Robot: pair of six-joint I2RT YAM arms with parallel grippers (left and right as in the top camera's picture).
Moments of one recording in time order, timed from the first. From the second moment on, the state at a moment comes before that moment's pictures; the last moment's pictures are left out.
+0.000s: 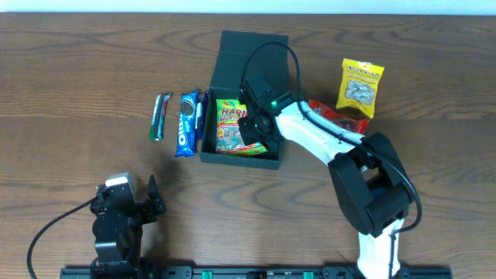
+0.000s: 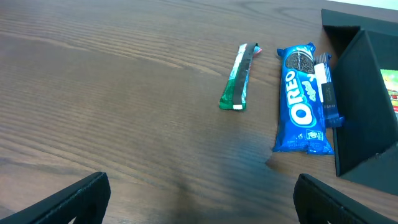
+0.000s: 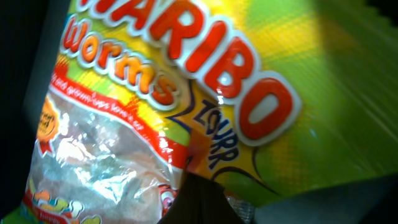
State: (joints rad) left arm 0.05 0.01 0.16 -0.60 -0.09 -0.11; right arm 0.59 2.07 1.42 -0.61 -0.12 0.27
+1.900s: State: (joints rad) left arm 0.05 0.01 0.16 -0.60 -0.08 -0.38; right arm 0.43 2.02 1.55 -1.08 0.15 0.32
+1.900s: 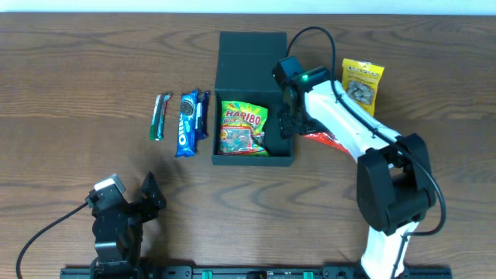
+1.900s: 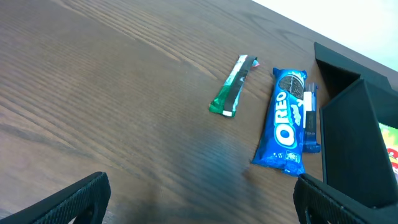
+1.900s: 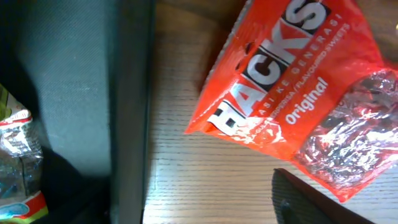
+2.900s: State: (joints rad) left arm -0.13 1.05 0.66 -0.41 0.09 -0.06; right arm 0.22 1.74 1.72 -0.96 -0.16 0.22
